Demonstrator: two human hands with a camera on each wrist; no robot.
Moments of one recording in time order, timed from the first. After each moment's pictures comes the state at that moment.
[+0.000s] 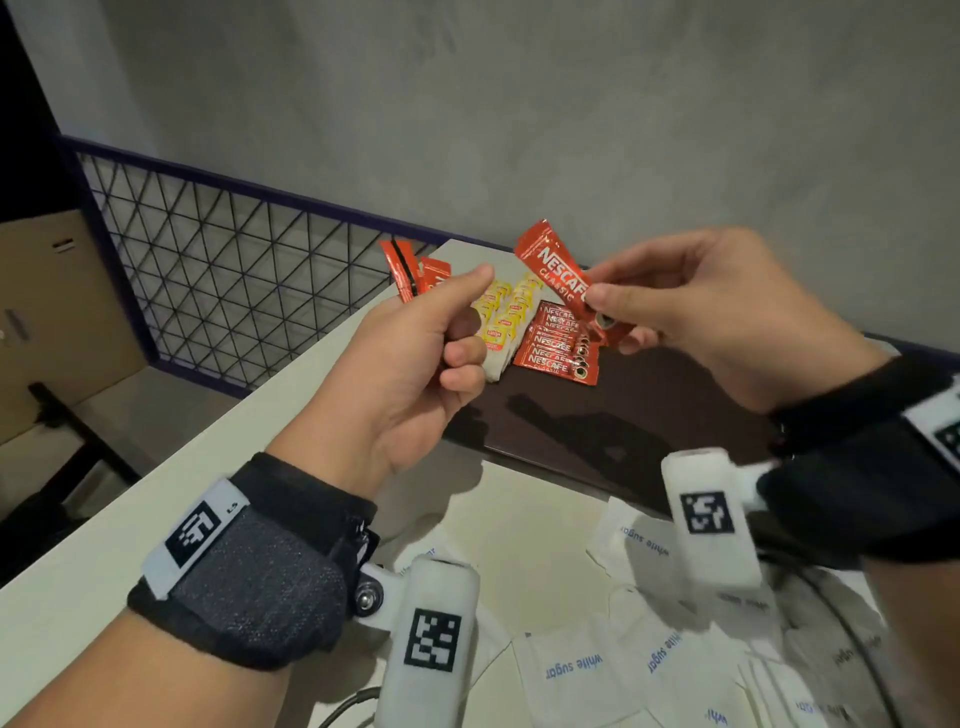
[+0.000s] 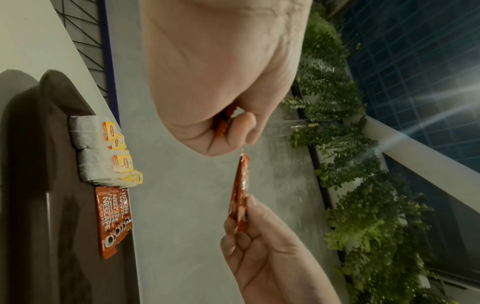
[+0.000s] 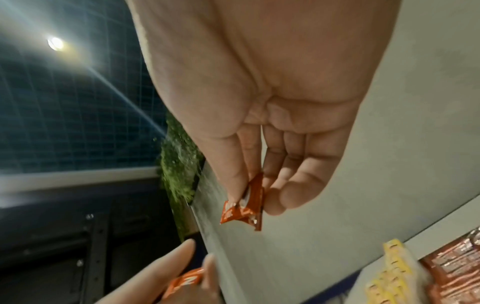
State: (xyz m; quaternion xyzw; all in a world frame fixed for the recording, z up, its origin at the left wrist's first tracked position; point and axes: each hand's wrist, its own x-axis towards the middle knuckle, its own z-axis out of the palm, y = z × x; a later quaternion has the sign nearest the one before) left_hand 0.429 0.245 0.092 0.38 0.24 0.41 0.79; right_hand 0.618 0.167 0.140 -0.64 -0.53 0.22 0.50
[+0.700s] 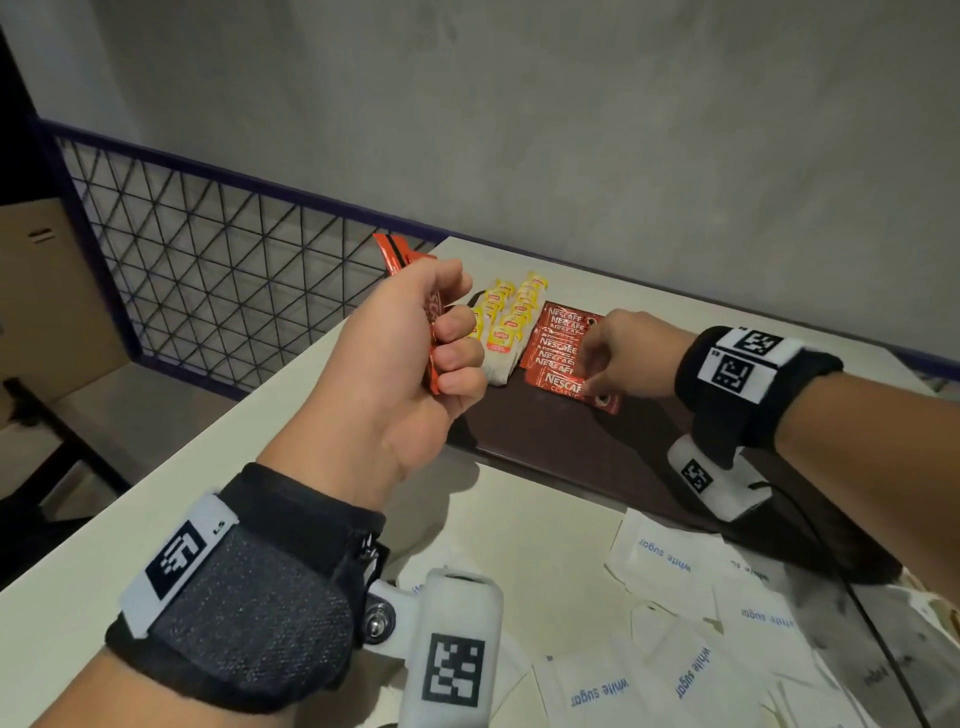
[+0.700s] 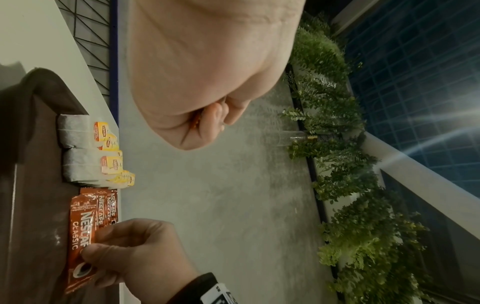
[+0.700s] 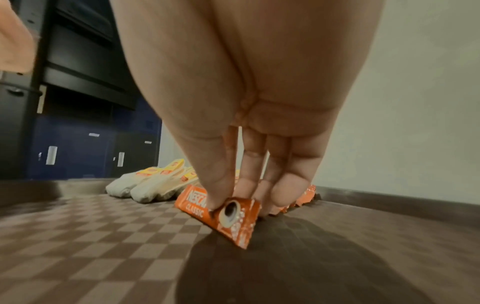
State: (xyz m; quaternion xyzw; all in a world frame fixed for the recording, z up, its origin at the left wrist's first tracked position) left_hand 0.421 0.255 0.094 0.31 0.25 0.39 0.83; right_hand 0.671 0.250 0.079 -0.79 -0.61 0.07 0.02
